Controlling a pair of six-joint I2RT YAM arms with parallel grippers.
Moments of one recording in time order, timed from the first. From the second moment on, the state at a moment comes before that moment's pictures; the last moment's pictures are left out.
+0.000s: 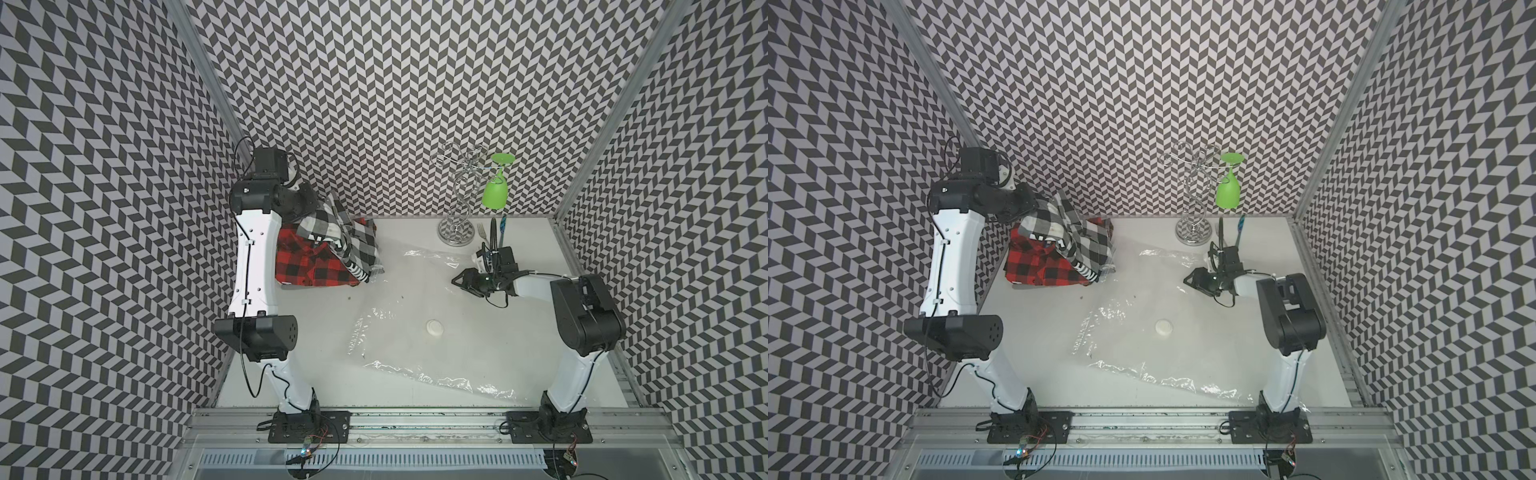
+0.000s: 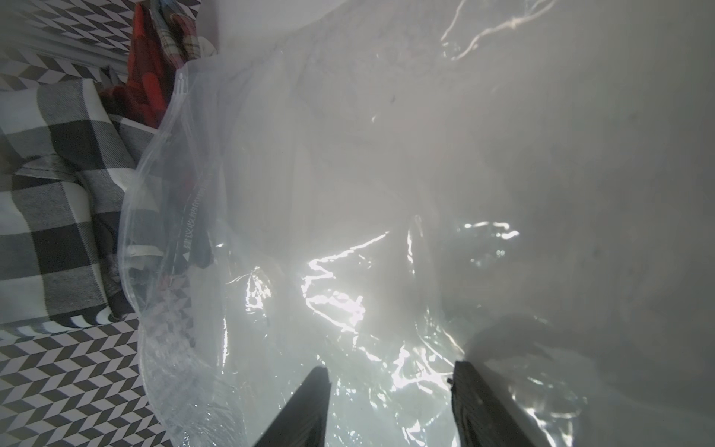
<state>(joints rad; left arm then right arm) 0.05 1.86 2.34 -1.28 0.17 -0.37 0.19 1.91 1.03 -0.05 -0.60 0.53</state>
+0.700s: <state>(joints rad) 0.17 1.97 2.16 -1.19 0.00 -0.30 0.19 1.95 1.06 -0.04 -0.64 0.52</state>
